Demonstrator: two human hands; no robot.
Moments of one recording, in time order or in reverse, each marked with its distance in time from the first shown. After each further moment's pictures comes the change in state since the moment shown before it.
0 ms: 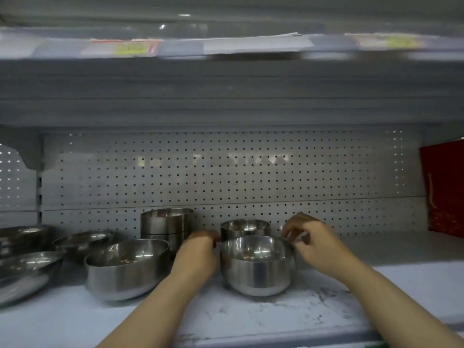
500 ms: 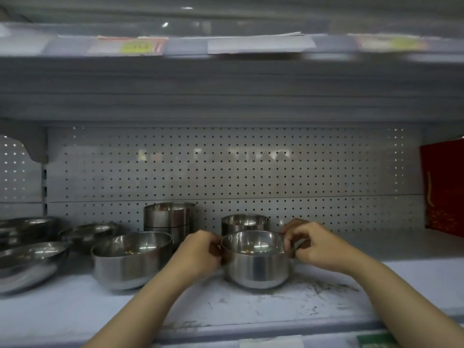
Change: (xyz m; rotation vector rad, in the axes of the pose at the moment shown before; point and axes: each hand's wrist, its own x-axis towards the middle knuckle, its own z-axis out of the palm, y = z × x) left_hand -0.017 0.004 -0.021 -0.137 -0.190 0.011; right_hand -0.007 -0.007 -0.016 0.147 -0.299 0.028
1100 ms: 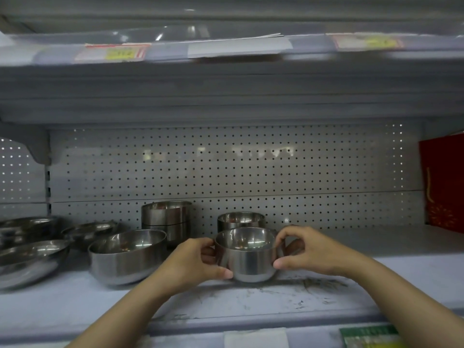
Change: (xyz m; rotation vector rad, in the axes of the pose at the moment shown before) left_hand -0.018 -0.005 0.005 -0.327 -0.131 -0.003; right_hand -0.013 0.006 -0.002 0.021 -0.079 -0.026
